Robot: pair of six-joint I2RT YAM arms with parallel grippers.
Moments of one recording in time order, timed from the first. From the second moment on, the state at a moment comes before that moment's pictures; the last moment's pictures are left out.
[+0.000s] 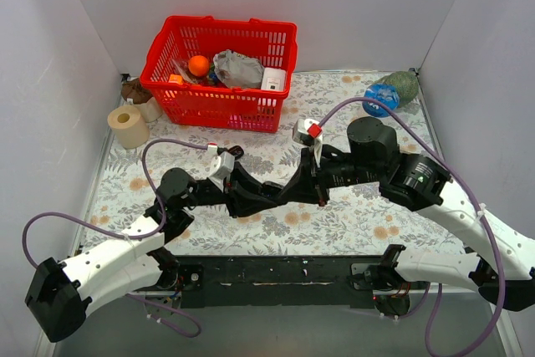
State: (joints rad) left arm -0.76 0.84 0.47 0.63 0.78 -0.41; right arm 0.99 1.02 1.32 -0.64 -0.59 0.15
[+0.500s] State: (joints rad) left arm -0.76 0.86 0.49 0.58 0.83 -0.41; right arm 0.99 1.10 1.32 -0.64 -0.59 0.15
